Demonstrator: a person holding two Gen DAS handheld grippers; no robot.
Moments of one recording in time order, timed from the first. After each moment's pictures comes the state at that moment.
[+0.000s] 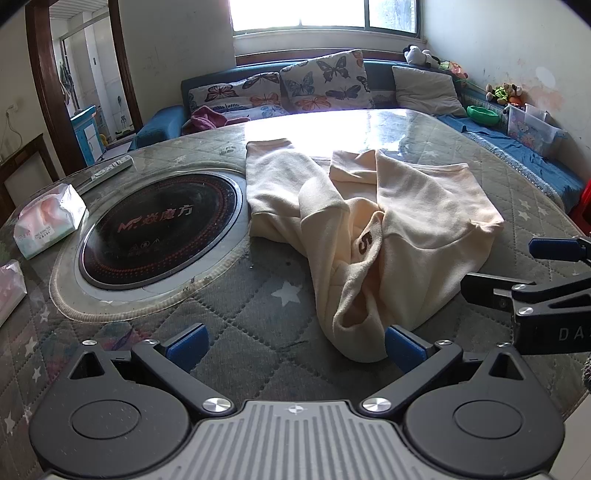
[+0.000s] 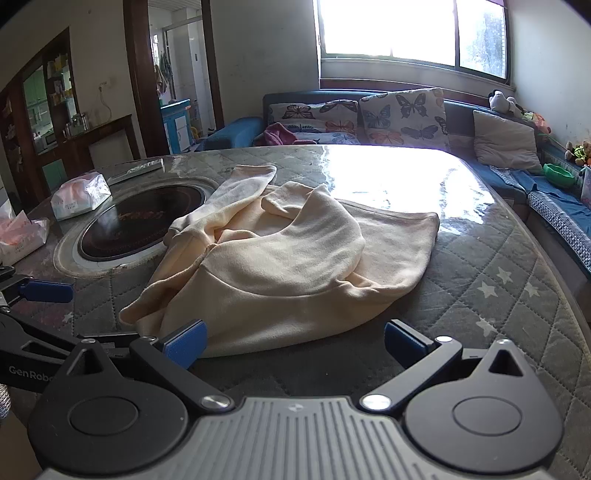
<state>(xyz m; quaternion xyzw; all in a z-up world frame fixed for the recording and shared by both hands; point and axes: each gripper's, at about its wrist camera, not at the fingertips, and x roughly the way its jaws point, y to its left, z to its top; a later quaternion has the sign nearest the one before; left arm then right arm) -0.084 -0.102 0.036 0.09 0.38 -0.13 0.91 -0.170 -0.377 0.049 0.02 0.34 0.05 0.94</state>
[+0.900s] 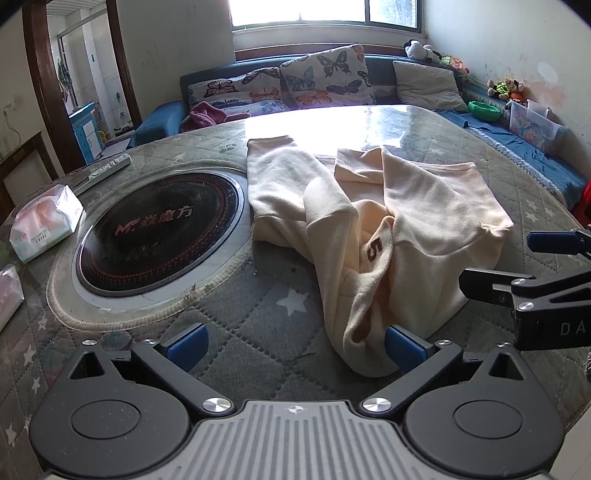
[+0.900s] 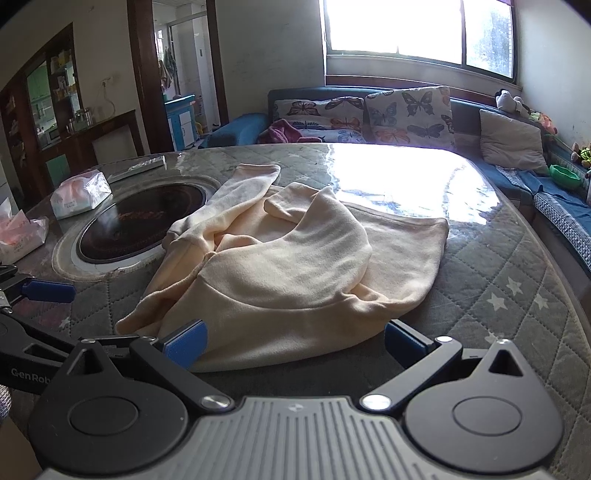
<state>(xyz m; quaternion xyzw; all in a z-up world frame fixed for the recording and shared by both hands) -0.069 -0.103 0.036 0.09 0.39 -0.13 0.91 -0.153 -0.375 0.050 0.02 0.34 0.06 0.94</state>
